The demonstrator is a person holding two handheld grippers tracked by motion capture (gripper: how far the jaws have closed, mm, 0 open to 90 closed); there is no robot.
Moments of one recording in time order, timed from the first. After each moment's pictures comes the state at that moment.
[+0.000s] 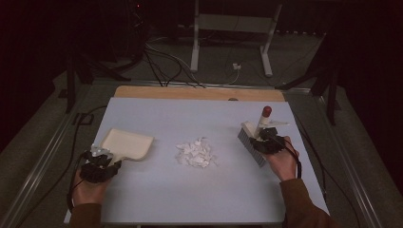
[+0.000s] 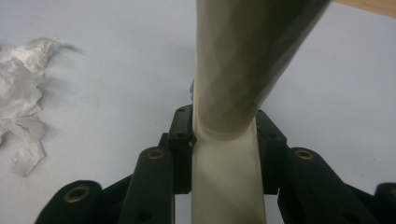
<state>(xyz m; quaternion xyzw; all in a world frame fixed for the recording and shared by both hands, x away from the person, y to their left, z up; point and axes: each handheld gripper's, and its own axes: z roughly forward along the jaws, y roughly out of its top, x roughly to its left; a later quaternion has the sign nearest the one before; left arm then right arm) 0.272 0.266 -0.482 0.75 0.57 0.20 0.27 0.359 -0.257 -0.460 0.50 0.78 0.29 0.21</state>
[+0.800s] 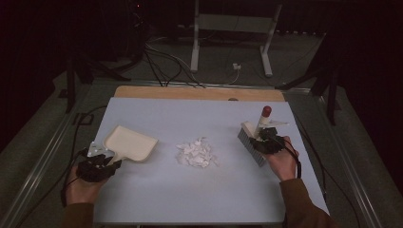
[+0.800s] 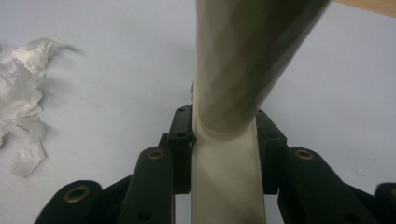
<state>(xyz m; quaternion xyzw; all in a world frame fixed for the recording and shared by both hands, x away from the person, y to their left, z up) 0.271 0.274 -0.471 0.79 0.51 0.18 0.29 0.359 -0.257 -0.460 0.51 0.78 0.29 0.21</state>
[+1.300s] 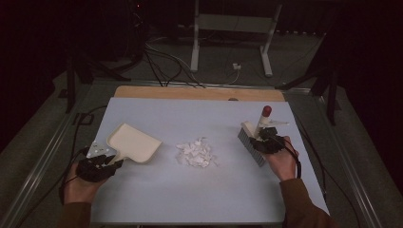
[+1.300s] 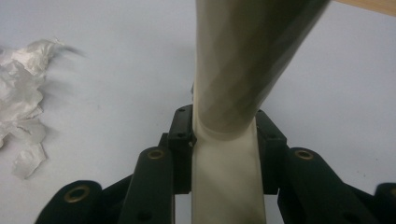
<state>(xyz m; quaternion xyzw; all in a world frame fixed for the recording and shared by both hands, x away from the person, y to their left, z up) 0.270 0.273 -0.464 0.81 0.47 0.19 0.31 0.360 -0.257 -0.460 0.51 0.78 0.30 0.21</state>
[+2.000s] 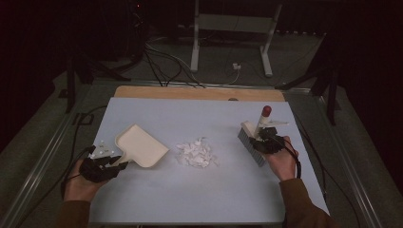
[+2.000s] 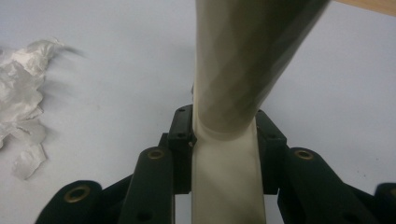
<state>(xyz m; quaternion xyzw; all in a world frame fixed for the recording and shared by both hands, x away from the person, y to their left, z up) 0.274 0.265 -0.461 0.84 0.40 0.16 0.31 0.360 -0.256 -0.460 0.51 0.78 0.29 0.21</state>
